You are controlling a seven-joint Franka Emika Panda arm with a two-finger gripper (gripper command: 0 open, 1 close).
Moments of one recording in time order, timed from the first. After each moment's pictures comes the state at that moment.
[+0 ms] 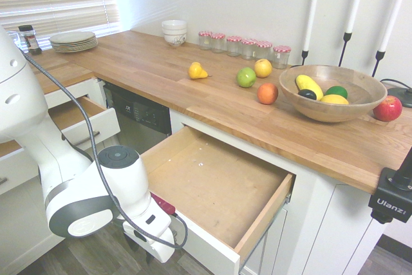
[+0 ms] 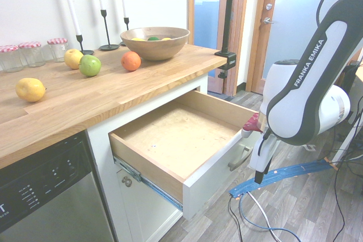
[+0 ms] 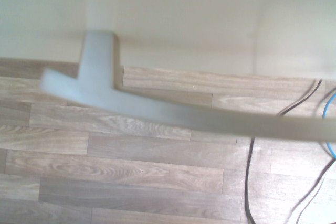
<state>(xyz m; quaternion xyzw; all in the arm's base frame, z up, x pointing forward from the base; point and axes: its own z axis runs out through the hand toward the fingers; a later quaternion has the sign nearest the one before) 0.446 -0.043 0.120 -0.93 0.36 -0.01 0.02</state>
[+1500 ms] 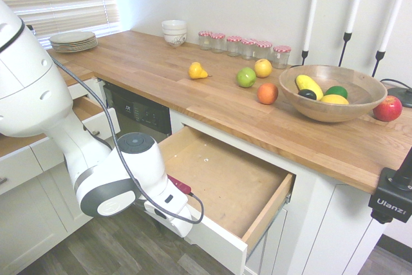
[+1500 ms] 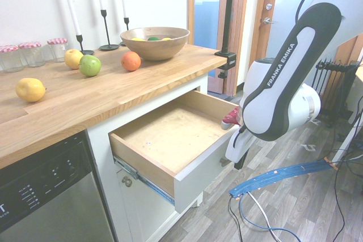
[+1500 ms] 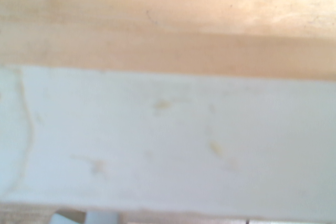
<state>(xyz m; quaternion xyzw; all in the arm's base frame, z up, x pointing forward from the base) 0.516 -0.043 0.121 -0.93 0.37 -0.06 0.03</state>
